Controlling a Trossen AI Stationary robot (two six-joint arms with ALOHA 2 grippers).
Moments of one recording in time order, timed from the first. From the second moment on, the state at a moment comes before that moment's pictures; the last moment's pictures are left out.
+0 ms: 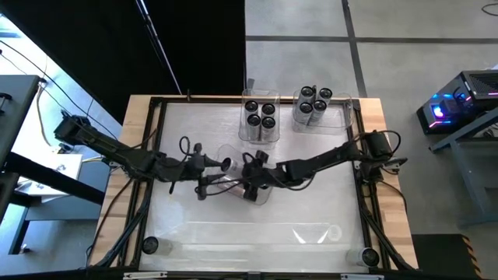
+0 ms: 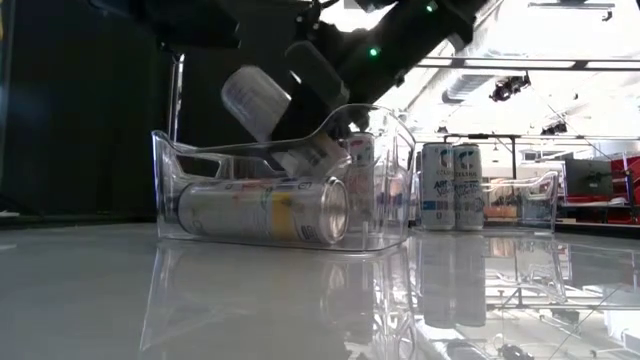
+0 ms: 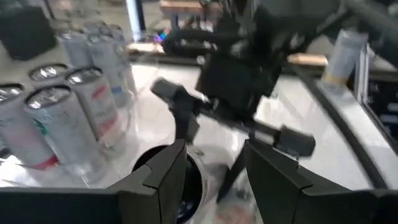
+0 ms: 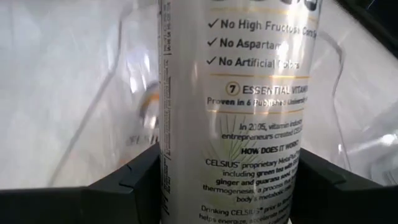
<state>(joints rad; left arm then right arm) -0.37 1.06 0.61 0.10 -0.53 -0.17 0.17 1.89 1.21 0.00 0.41 0.20</state>
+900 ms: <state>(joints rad) -0.27 1.07 0.62 -0.05 -0.56 0.02 0.15 1.98 1.42 -0.16 0.32 -0.06</state>
